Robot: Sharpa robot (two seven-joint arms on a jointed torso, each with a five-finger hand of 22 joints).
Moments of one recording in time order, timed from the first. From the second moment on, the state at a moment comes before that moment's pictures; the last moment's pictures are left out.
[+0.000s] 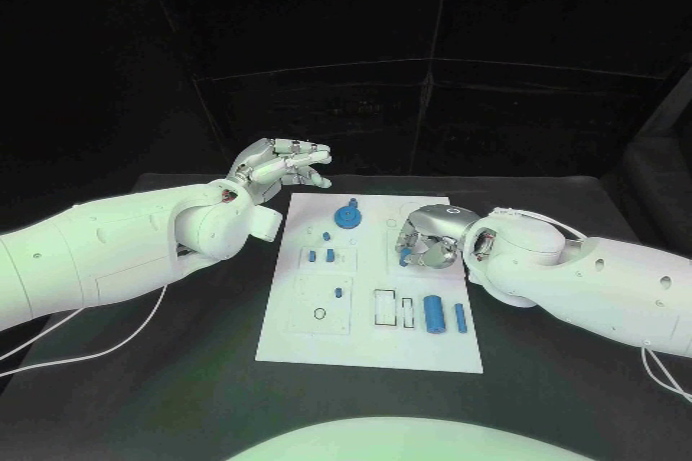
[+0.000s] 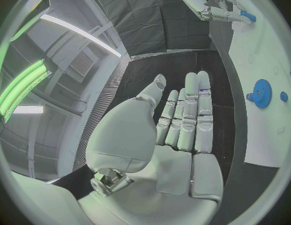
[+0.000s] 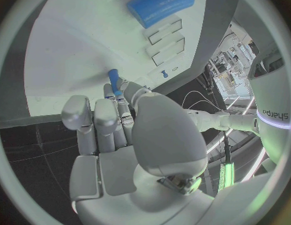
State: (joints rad) left arm 1.26 -0.80 -0.15 1.36 0.04 -0.15 0.46; left_hand 1.33 0.02 0.11 -0.10 0.05 0.95 0.22 0.14 0.07 0.92 0.16 0.27 0.07 1.11 0.07 0.61 0.36 0.18 1.12 0.17 0.32 0.21; right arm 1.15 -0.73 -0.07 1.52 -1.59 -0.16 -0.15; right_hand 1.46 -0.04 0.42 -0.05 0.15 1.08 0.16 0.09 0.07 1.15 0.09 0.19 0.06 1.47 0.00 1.16 0.97 0.12 1.25 0.11 1.29 1.08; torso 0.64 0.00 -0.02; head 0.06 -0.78
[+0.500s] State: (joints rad) left arm 1.26 -0.80 -0.15 1.36 0.04 -0.14 0.46; left_hand 1.33 0.02 0.11 -0.10 0.05 0.95 0.22 0.14 0.07 0.92 0.15 0.27 0.07 1.11 0.07 0.61 0.36 0.18 1.12 0.17 0.32 0.21; right arm 1.15 -0.78 -0.07 1.65 -1.56 -0.30 -0.12; right_hand 1.46 -0.04 0.46 -0.06 0.14 1.08 0.16 0.09 0.07 1.16 0.10 0.18 0.07 1.47 0.01 1.17 0.98 0.12 1.25 0.11 1.31 1.10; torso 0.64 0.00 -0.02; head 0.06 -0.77
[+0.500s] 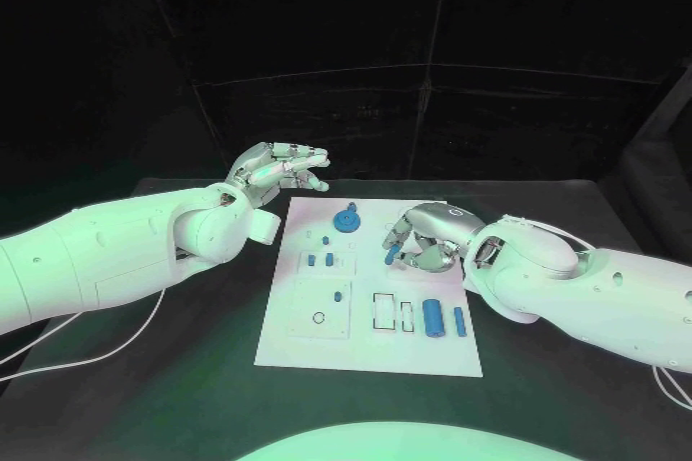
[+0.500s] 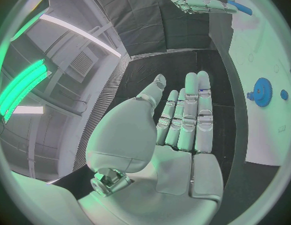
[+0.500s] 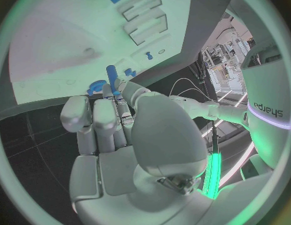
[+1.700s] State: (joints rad) left arm 1.26 -0.78 -0.15 1.35 0.04 -0.14 0.46; left_hand 1.33 0.02 0.11 -0.10 0.05 0.95 0.22 0.14 0.07 0.92 0.15 0.27 0.07 1.11 0.07 0.61 0.36 0.18 1.12 0.17 0.32 0.21; right arm 1.08 -0.51 -0.11 1.56 -1.55 -0.22 -0.02; right_hand 1.44 -0.05 0.48 -0.06 0.15 1.07 0.17 0.08 0.07 1.16 0.09 0.16 0.07 1.47 0.01 1.18 0.98 0.12 1.25 0.11 1.31 1.11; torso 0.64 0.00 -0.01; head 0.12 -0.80
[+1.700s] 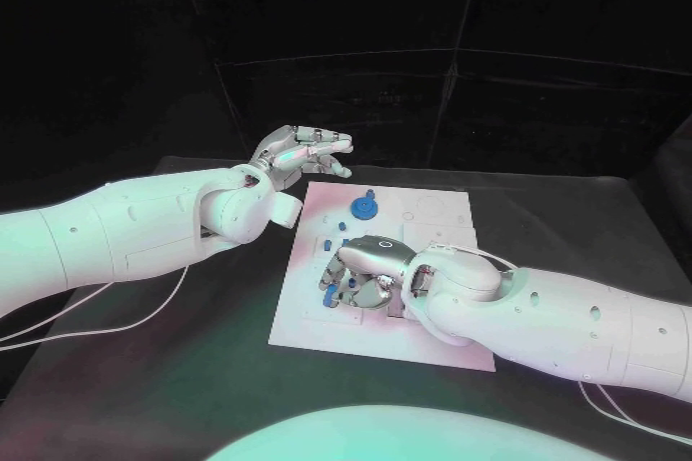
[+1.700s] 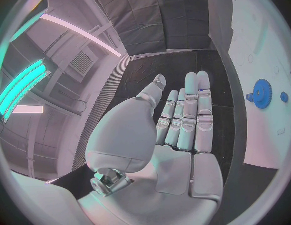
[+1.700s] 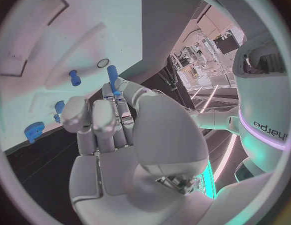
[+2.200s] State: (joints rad) left arm 1.26 -0.78 -0.15 1.35 0.04 -0.14 0.46; left_hand 1.33 0.02 0.11 -0.10 0.05 0.95 0.22 0.14 0.07 0.92 0.15 0.27 0.07 1.11 0.07 0.61 0.36 0.18 1.12 0.17 0.32 0.21; right arm 1.08 -0.51 -0.11 1.56 -1.60 -0.20 -0.07; right_hand 1.43 -0.06 0.48 -0.06 0.15 1.07 0.16 0.08 0.07 1.16 0.09 0.16 0.07 1.47 0.01 1.18 0.98 0.12 1.25 0.11 1.31 1.11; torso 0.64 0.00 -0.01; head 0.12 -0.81
